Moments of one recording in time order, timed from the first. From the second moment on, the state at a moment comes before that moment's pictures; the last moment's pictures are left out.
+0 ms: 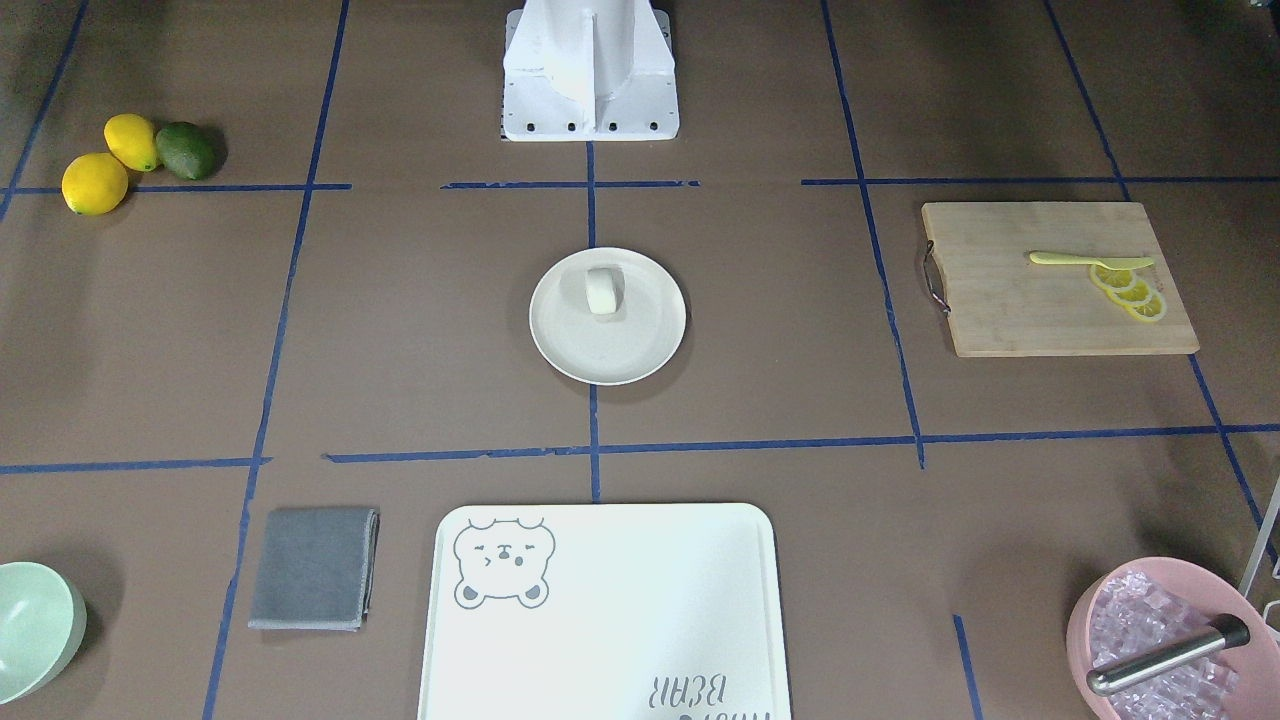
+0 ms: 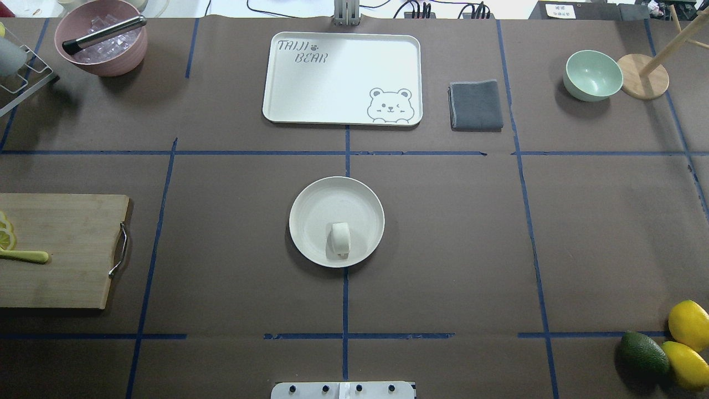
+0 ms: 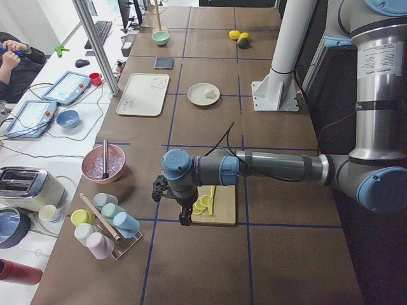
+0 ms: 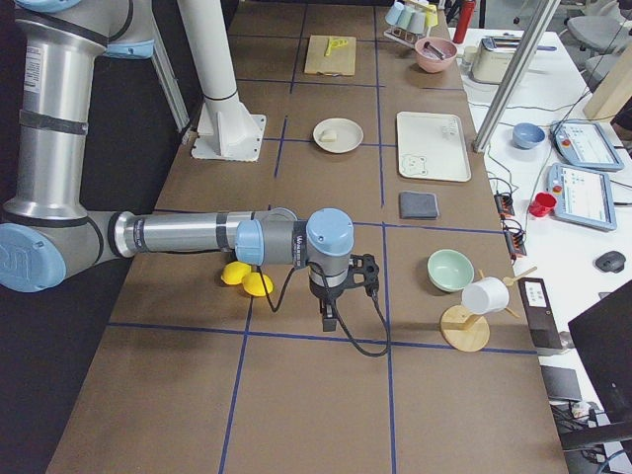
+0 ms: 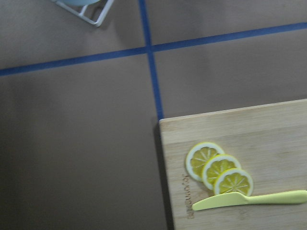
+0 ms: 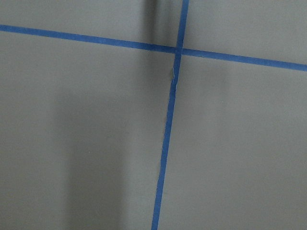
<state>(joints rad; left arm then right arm) -1.54 -1.48 -1.70 -1.48 -2.36 0.12 1.55 -1.76 1.84 -1.62 2.33 -0.08</state>
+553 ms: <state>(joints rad) -1.54 -1.48 -1.70 -1.48 -2.36 0.13 1.55 -1.76 1.84 -1.62 2.33 -0.08</state>
